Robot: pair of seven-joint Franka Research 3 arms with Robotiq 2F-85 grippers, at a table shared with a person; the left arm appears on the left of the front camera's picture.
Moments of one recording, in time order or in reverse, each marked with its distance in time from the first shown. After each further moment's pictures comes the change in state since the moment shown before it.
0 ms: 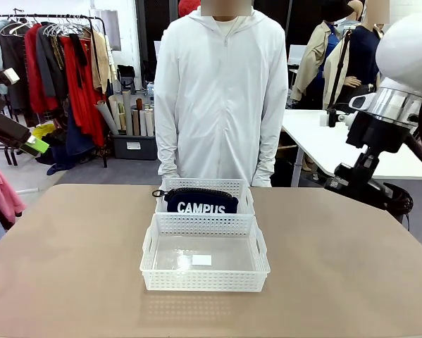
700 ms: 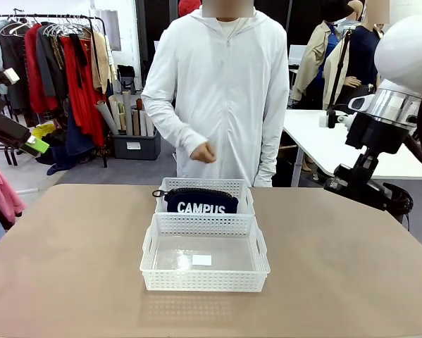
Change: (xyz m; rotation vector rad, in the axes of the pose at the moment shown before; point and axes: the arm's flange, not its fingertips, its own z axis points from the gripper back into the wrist) left arm 0.000 0.000 0.000 0.000 0.000 0.000; right arm 0.000 -0.002 -0.002 0.001 0.001 -0.005
